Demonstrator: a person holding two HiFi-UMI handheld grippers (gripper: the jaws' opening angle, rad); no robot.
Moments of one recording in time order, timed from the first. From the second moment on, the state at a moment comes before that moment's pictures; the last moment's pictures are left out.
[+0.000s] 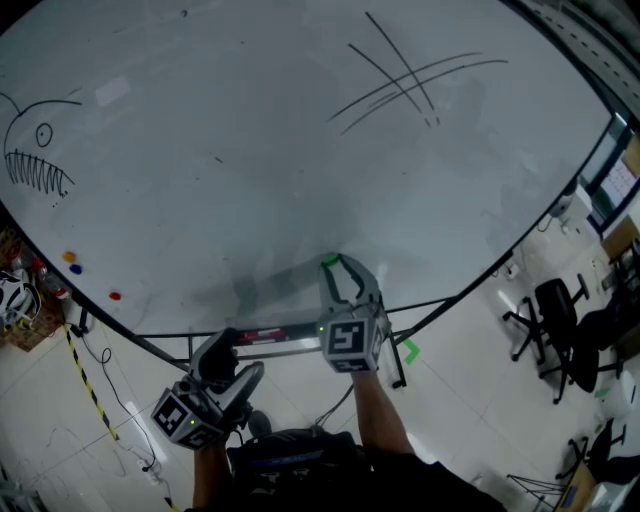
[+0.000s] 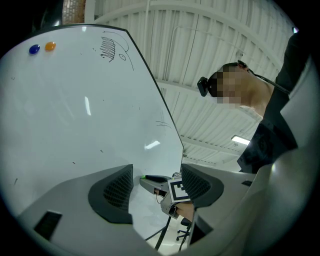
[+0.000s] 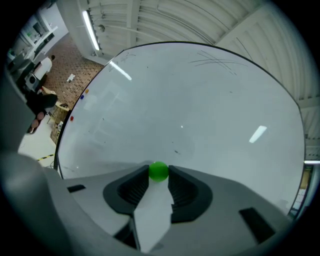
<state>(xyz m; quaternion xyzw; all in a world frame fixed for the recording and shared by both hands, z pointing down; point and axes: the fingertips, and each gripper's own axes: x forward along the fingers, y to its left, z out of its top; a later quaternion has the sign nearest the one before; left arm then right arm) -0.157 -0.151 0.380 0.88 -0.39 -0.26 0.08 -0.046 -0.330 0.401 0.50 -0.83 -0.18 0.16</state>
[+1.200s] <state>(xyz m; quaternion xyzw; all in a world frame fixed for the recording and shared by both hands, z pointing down) -0.145 -0.148 0.377 0.89 -0.38 -0.24 0.08 -0.036 -0.322 0.397 0.52 -0.83 -0.16 0.12</state>
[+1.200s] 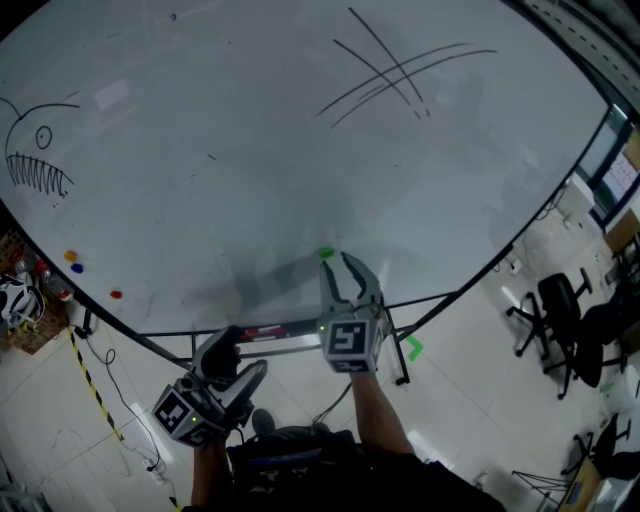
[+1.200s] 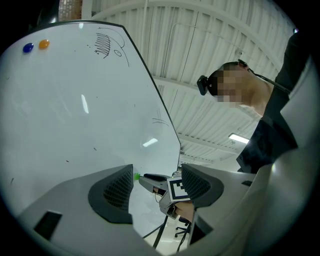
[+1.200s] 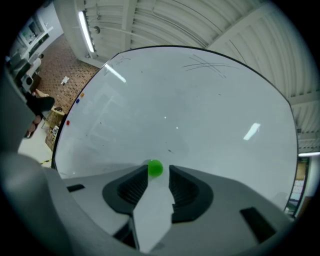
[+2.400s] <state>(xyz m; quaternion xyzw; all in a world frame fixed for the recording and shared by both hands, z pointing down) -0.054 -0.100 0.381 0.89 -0.40 -0.21 0.09 0.043 -0.200 0.369 0.24 -0.96 0.07 -0.10</state>
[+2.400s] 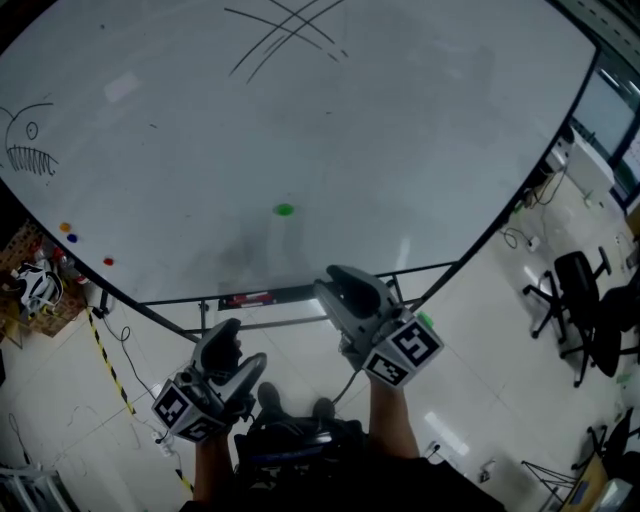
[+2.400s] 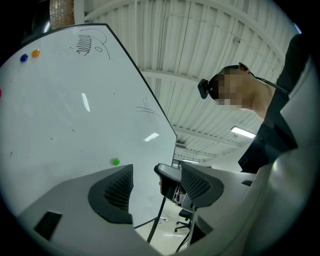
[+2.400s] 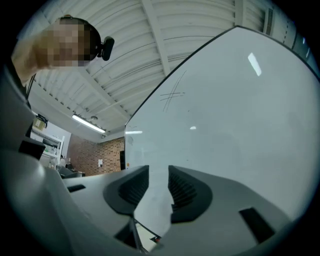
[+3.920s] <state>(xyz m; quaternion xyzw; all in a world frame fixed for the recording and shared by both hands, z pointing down) -0.074 0.081 0.383 0.91 -0.30 -0.26 0.12 0.038 0.022 0.348 0.29 -0.95 0.07 -0.10</state>
